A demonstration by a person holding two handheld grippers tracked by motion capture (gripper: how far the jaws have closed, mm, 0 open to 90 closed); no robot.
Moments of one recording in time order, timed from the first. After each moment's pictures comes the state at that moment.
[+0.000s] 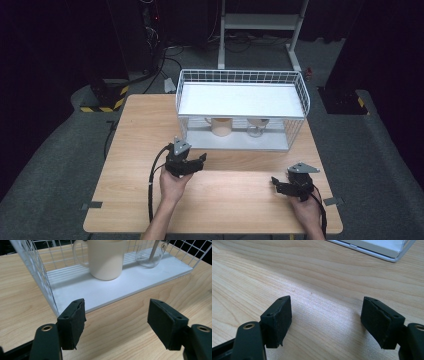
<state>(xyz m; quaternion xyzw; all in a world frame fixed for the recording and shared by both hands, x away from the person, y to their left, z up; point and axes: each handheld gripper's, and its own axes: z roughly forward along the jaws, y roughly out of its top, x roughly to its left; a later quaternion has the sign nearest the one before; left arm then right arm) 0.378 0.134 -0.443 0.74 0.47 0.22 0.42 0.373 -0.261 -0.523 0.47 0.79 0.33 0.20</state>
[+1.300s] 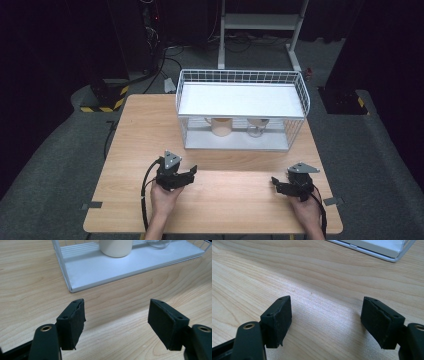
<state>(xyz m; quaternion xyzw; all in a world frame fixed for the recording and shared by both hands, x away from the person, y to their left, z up) 0.348 0.155 -0.468 0.74 0.49 0.22 0.40 0.373 -0.261 -0.523 0.47 0.79 0.33 0.20</state>
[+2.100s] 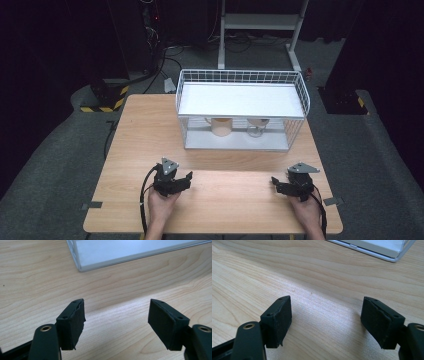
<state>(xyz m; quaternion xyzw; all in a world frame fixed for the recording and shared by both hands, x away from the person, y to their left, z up) 0.342 0.166 -0.494 0.74 0.52 0.23 0.36 0.373 -0.261 -0.523 0.47 0.79 0.33 0.20</state>
